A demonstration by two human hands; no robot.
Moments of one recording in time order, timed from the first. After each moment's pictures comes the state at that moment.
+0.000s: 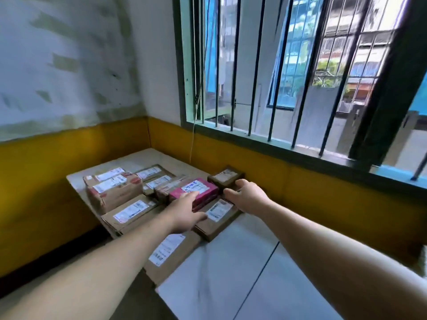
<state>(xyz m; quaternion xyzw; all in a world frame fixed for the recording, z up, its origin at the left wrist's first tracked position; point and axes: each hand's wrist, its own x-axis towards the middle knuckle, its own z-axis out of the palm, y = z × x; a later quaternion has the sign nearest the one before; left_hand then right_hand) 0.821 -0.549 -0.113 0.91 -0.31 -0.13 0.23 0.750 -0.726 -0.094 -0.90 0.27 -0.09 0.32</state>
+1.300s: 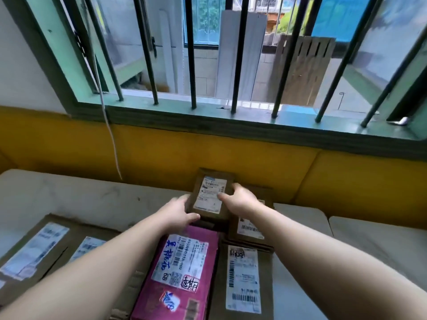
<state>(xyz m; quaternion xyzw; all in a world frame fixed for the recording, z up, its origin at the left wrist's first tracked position) 1.233 -0.778 -0.229 0.81 -0.47 -0.31 0.14 1.093 -0.905 -0.250 -0.75 0.54 -0.03 0.38</state>
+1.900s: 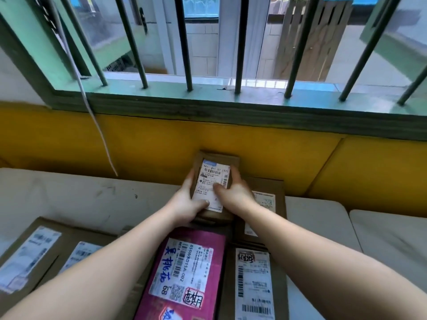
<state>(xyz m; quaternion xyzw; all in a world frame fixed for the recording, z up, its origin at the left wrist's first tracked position) 1.245 -0.821 -0.266 0.77 -0.39 -0.39 0.33 1.128 -0.923 -0.294 -0.70 0.54 -0.12 0.45</state>
